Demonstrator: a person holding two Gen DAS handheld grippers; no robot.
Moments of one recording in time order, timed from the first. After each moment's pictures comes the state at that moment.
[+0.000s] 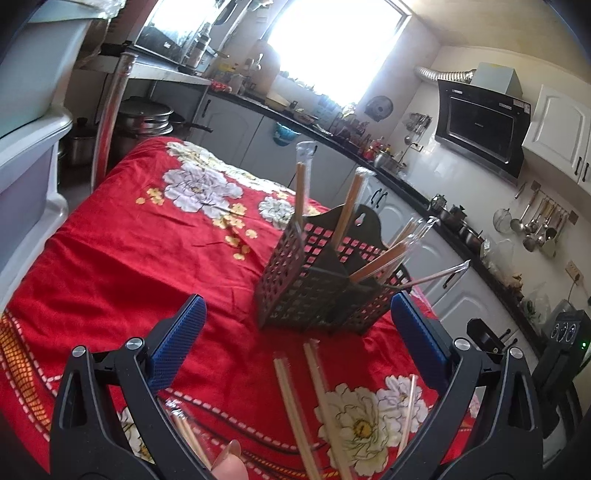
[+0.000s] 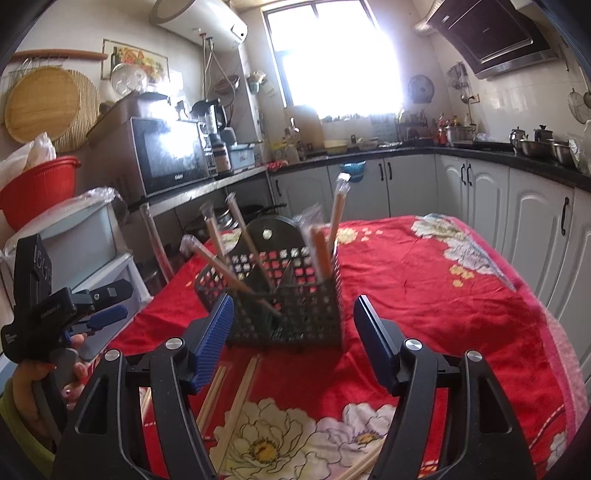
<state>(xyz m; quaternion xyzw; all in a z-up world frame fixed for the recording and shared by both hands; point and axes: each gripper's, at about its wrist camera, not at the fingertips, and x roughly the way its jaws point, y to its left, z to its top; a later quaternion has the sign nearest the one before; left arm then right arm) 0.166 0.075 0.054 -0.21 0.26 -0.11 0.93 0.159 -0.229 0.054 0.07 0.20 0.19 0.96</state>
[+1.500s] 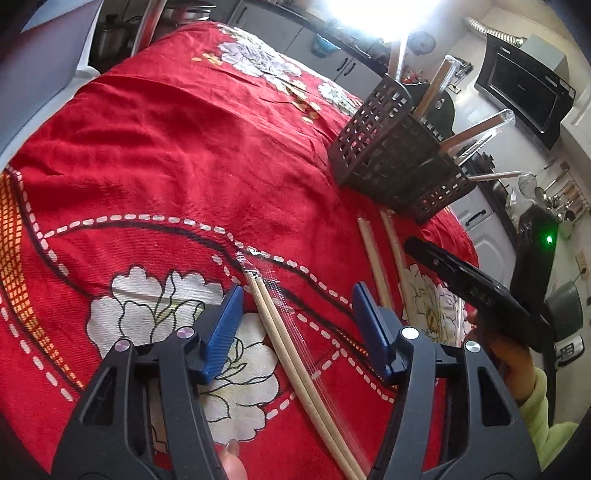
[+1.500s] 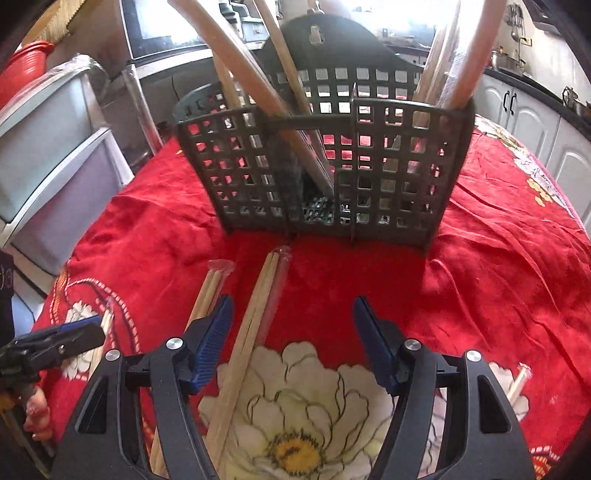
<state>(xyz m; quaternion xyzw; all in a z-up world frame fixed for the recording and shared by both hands) 0.139 0.107 -0.046 -0.24 0.44 -0.11 0.86 0.235 -0.139 -0.039 -0.02 0.41 0.21 0.88</state>
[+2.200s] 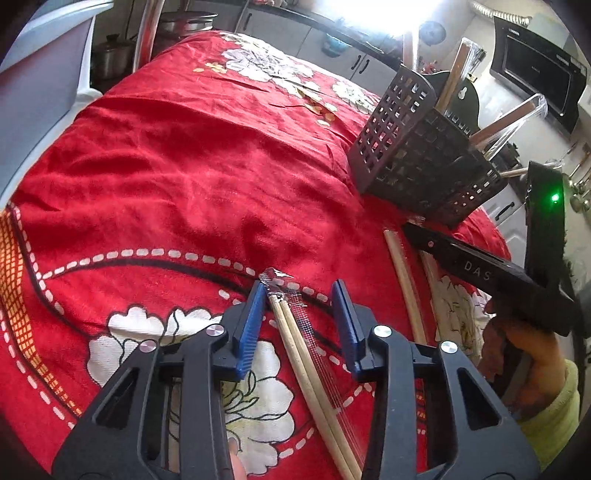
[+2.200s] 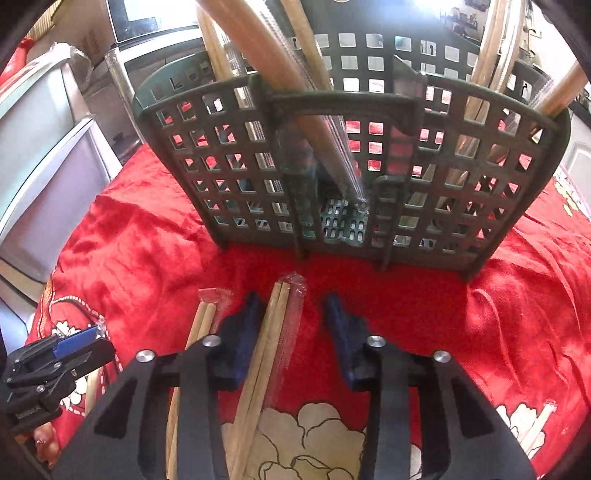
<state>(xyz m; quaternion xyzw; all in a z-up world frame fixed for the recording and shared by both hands) 0.160 0.095 -0.048 -0.18 0.44 -0.06 0.88 0.272 -0.111 -0.055 -0.03 0.45 0.21 0.87</state>
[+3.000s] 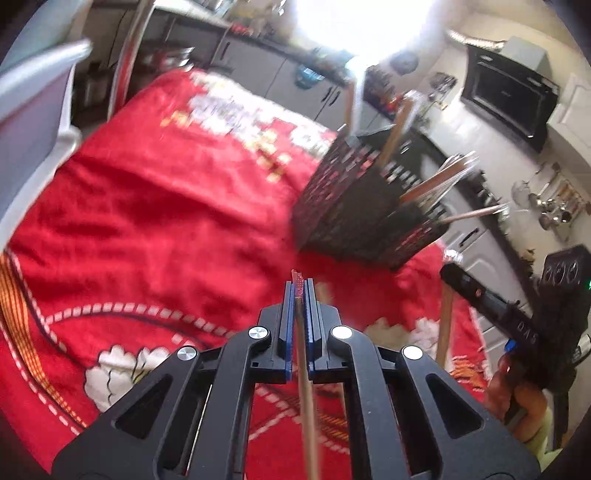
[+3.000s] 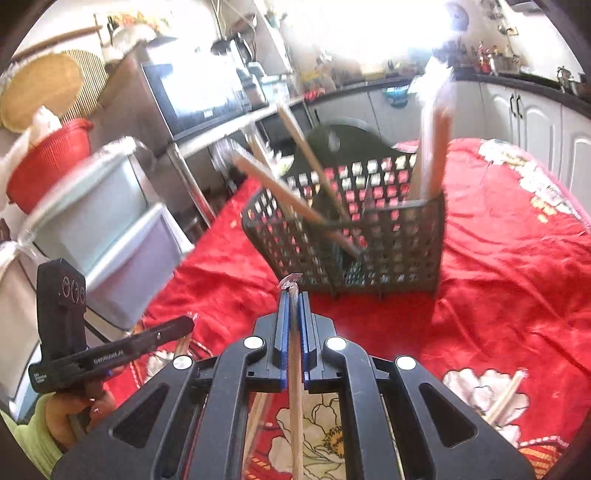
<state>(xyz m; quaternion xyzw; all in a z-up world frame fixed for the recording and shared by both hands) 0.158 0.082 0.015 -0.22 0.36 -0.11 0.90 0.199 -0.179 0.030 0.10 0.32 0.28 0.90</state>
